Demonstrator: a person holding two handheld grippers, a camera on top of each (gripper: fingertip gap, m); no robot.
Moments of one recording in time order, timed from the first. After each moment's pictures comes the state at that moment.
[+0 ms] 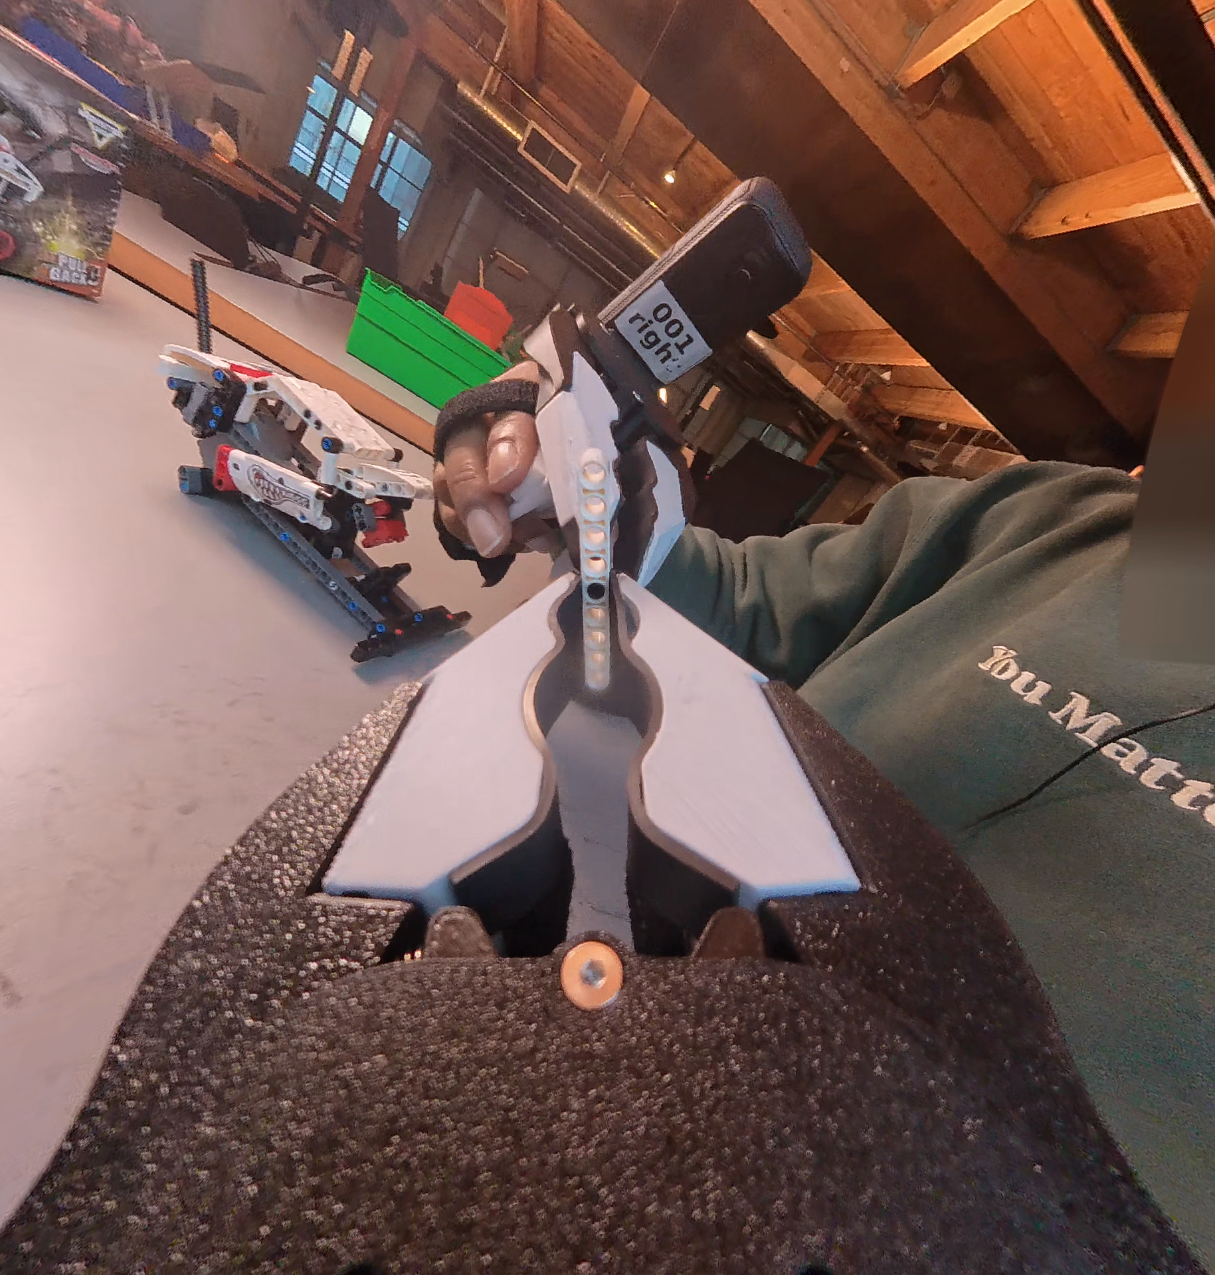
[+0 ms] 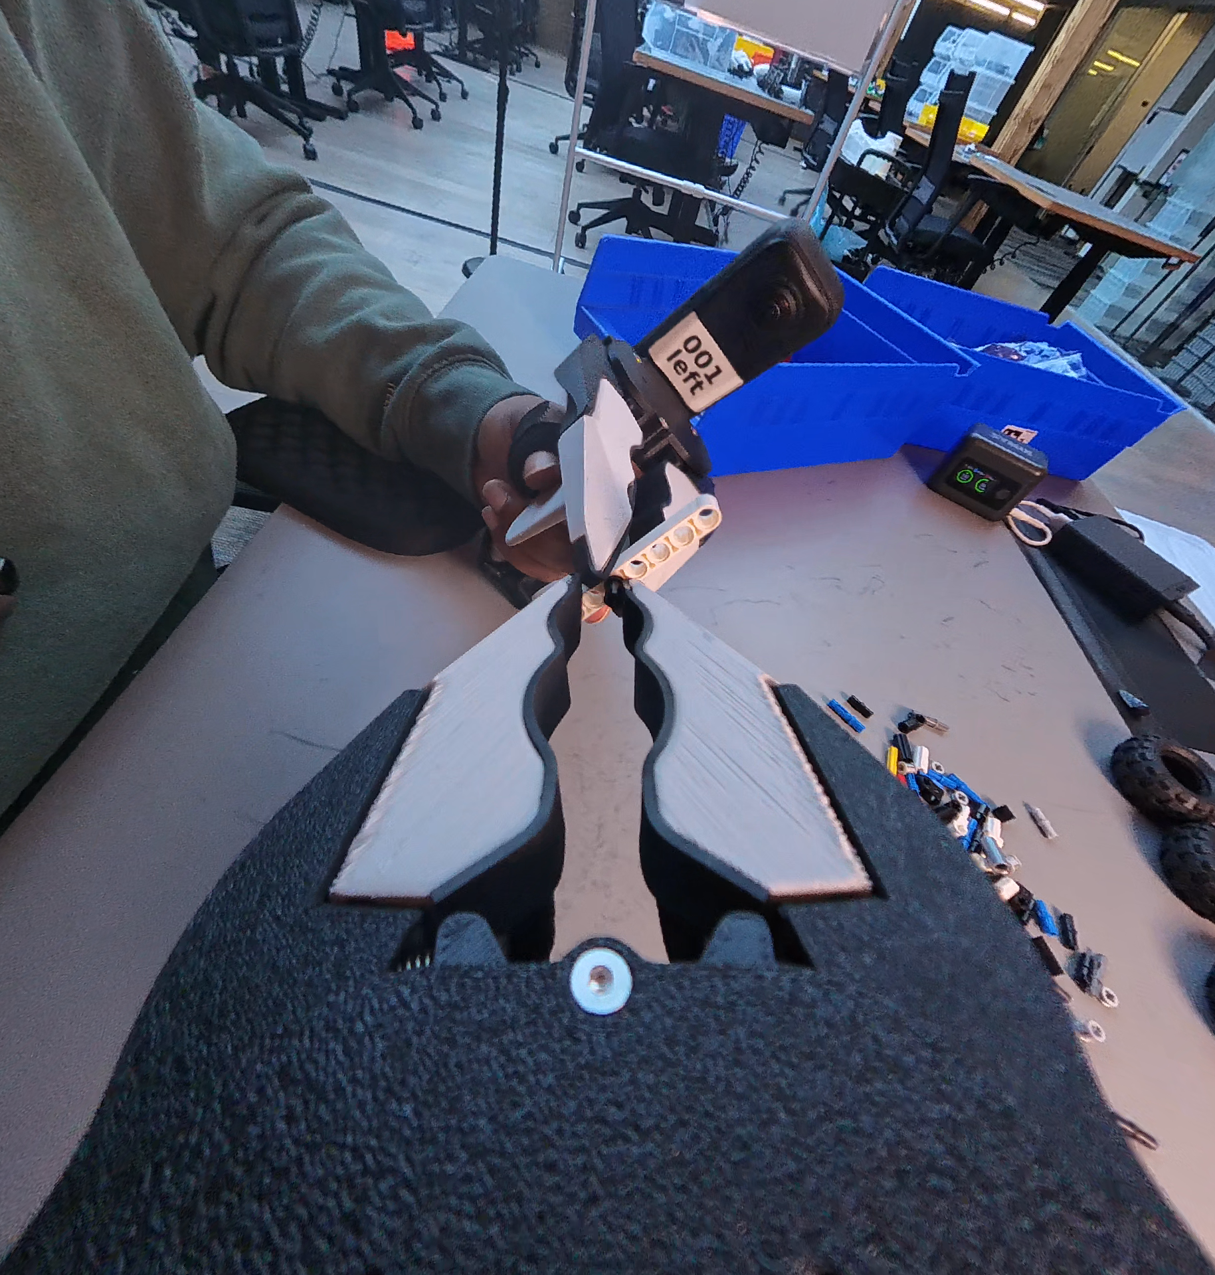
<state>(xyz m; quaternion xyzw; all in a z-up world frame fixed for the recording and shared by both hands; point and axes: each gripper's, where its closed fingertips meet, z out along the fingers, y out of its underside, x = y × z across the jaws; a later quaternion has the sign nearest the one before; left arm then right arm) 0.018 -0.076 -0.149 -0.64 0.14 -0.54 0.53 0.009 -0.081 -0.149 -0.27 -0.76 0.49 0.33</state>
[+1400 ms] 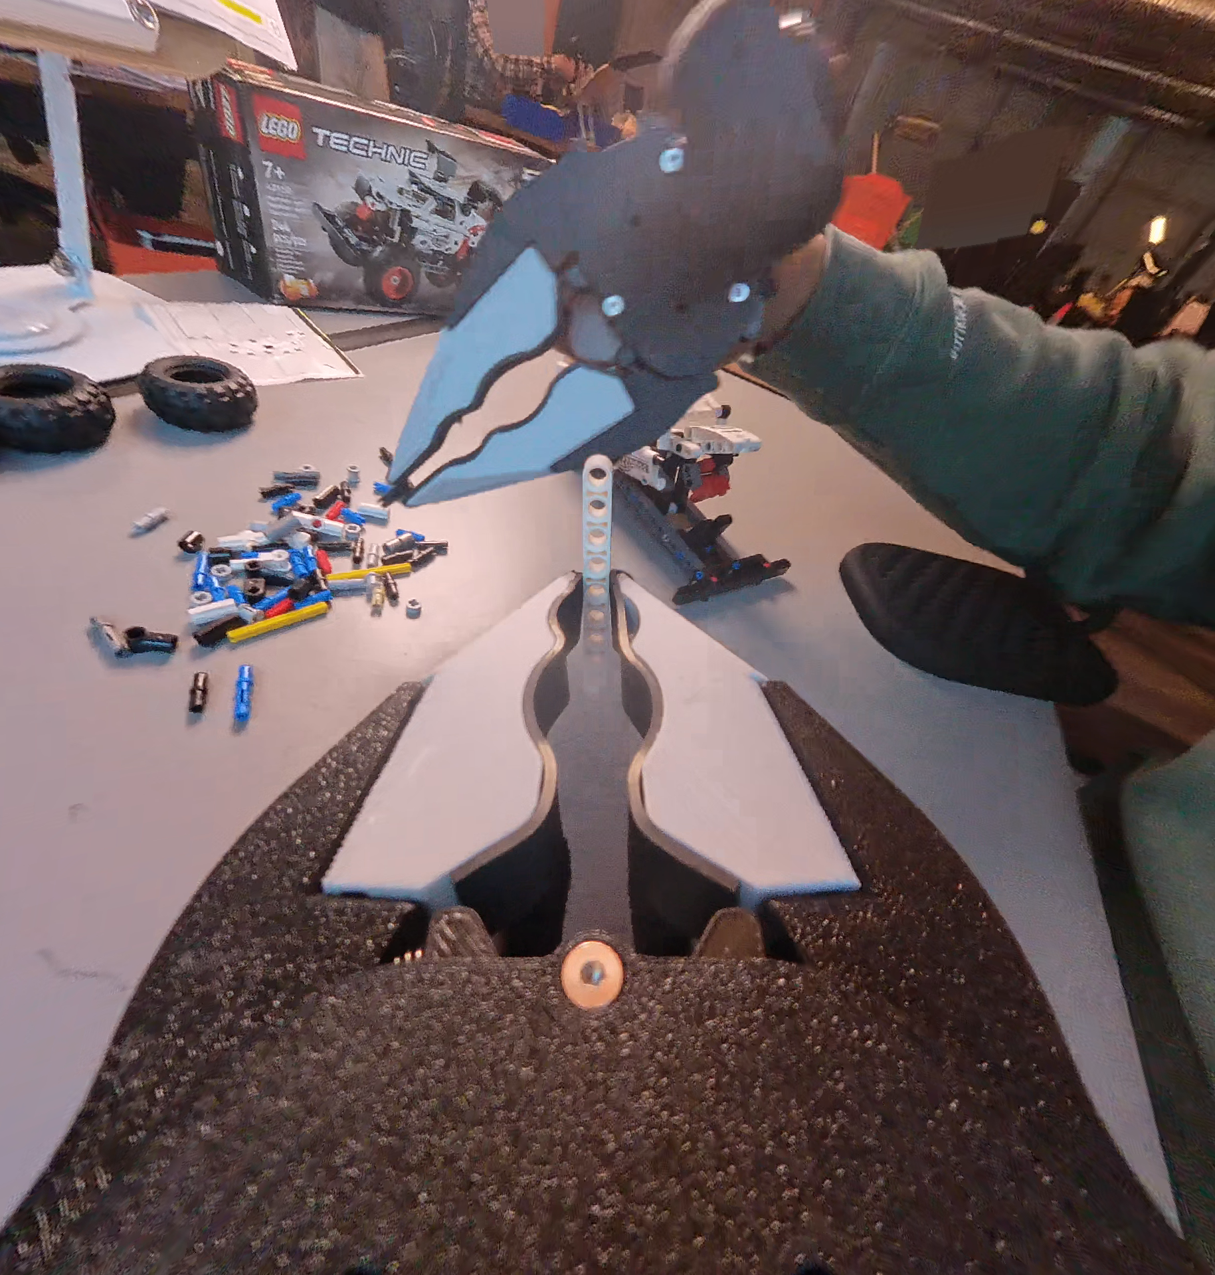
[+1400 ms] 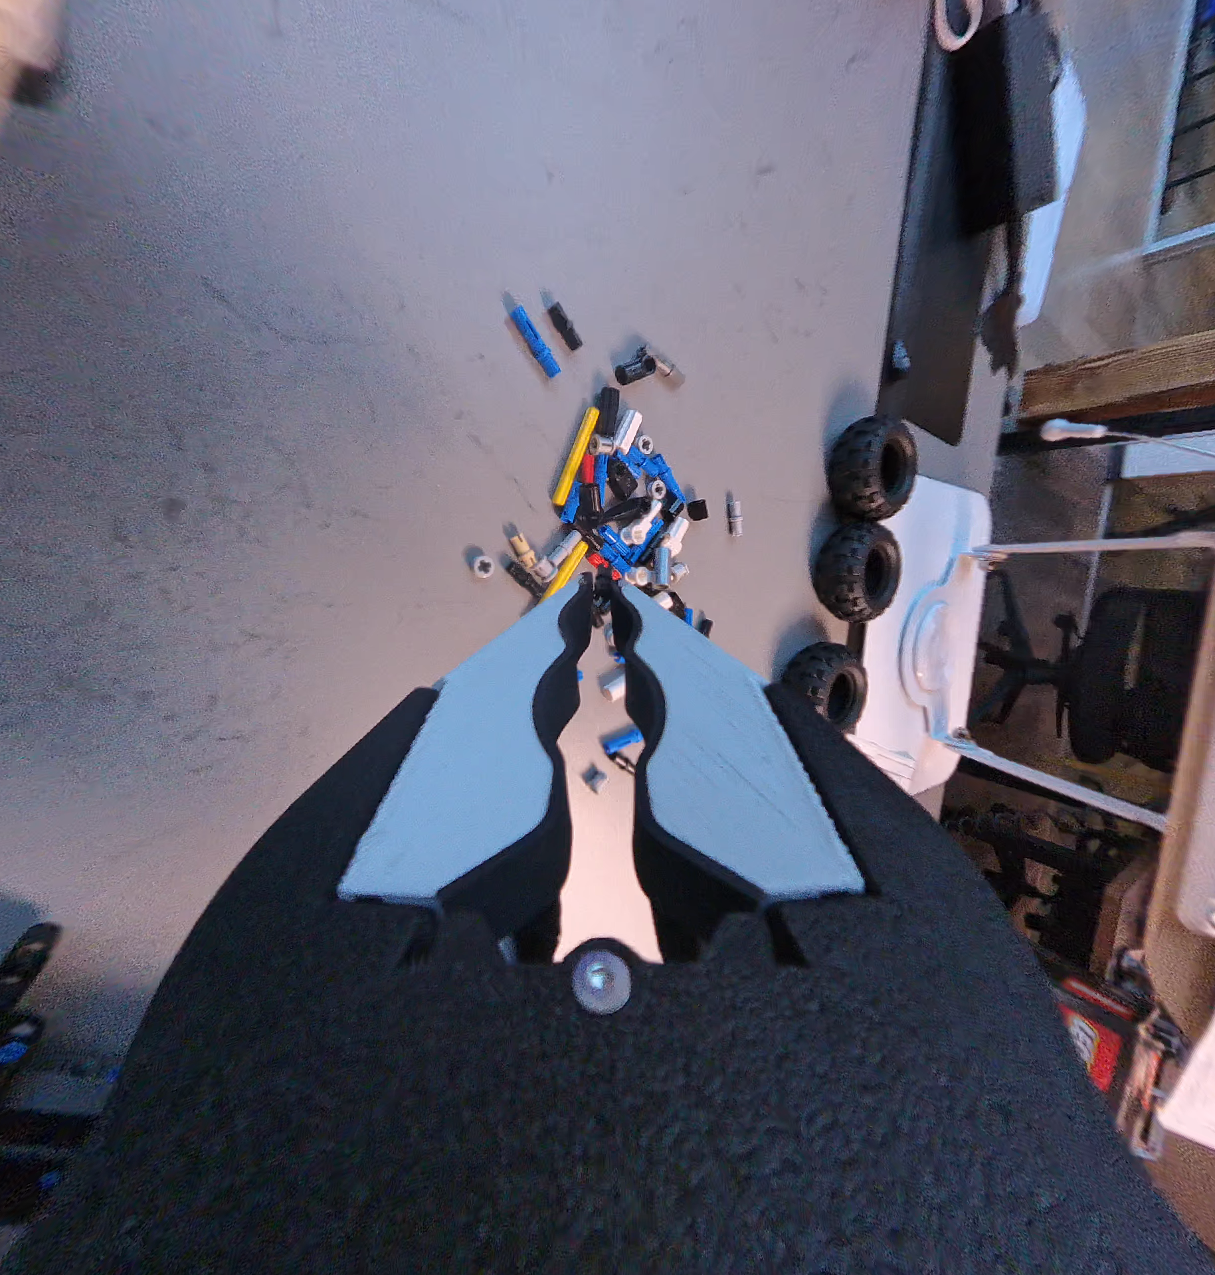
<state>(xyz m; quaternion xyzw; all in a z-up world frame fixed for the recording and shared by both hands) -0.042 -0.044 -0.181 -0.76 0.11 -0.25 0.59 -0.083 0.067 -0.229 -0.32 -0.88 0.06 0.35</state>
